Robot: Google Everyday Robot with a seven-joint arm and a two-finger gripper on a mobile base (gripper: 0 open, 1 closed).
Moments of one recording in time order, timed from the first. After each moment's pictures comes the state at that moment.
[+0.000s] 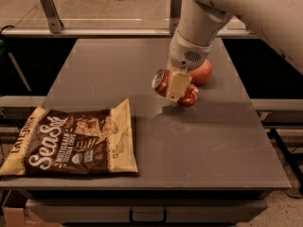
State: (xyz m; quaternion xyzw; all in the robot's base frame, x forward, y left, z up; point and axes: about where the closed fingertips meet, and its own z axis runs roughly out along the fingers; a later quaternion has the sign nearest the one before) arm 0.552 -0.058 0.876 -0.70 0.70 0.08 0.11
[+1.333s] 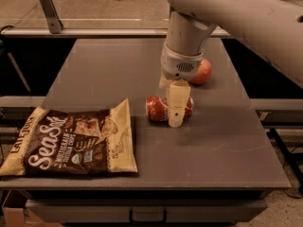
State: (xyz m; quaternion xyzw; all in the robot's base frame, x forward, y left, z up) arm 0.517 -0.052 0.860 -0.73 0.67 0.07 0.05
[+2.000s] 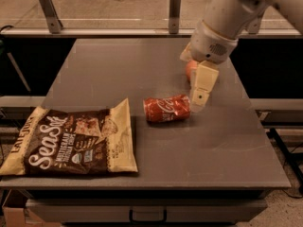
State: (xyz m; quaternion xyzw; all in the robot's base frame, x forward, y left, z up) arm 0.532 -0.091 0.900 -0.69 0.70 0.12 0.13
